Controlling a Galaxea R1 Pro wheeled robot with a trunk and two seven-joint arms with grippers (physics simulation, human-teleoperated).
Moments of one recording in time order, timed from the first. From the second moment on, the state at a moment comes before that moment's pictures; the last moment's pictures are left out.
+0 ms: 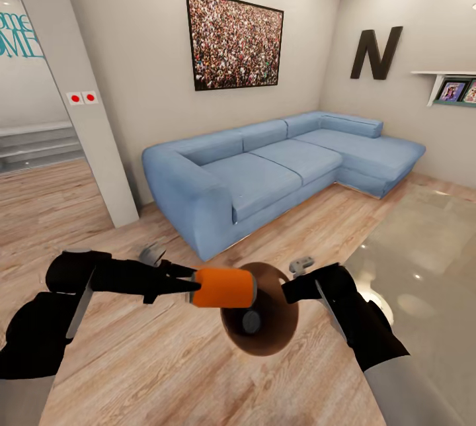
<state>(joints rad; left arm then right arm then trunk) -0.58 0.22 -0.04 -1.59 0.02 1.05 -1.57 -0.63 -0.05 0.21 -1.23 0.20 1.04 0.48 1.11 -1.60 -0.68</state>
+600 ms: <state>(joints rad) -0.58 0.11 -0.16 -1.59 -0.04 1.05 -1.47 -0.63 -0.03 0.23 -1.21 0.24 1.04 0.47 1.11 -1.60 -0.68</state>
